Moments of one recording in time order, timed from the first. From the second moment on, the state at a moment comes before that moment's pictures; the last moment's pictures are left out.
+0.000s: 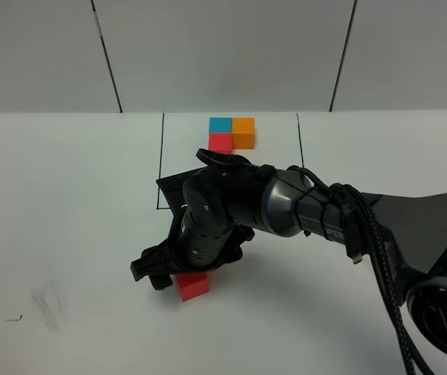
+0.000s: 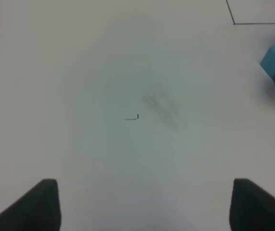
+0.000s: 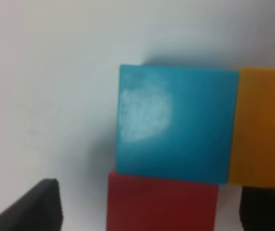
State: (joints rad) left arm 0.00 0.04 -0.51 0.00 1.08 -0.01; right arm 0.81 2.25 -1.66 0.09 0.74 0.33
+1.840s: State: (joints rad) left arm 0.00 0.04 -0.51 0.00 1.08 -0.01; right arm 0.81 2.29 -1.66 0.00 0.77 0.29
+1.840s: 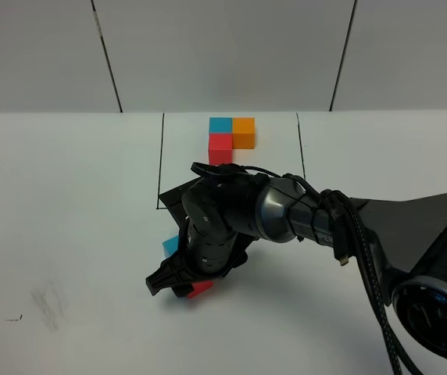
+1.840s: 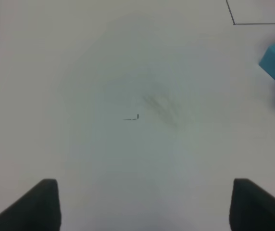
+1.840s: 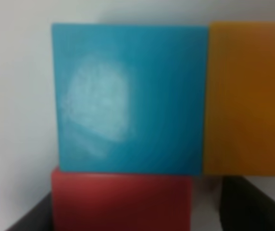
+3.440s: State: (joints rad) left arm 0.00 0.04 -0.51 0.00 1.08 -0.01; right arm 0.81 2.13 -1.66 -0.21 0.93 0.53
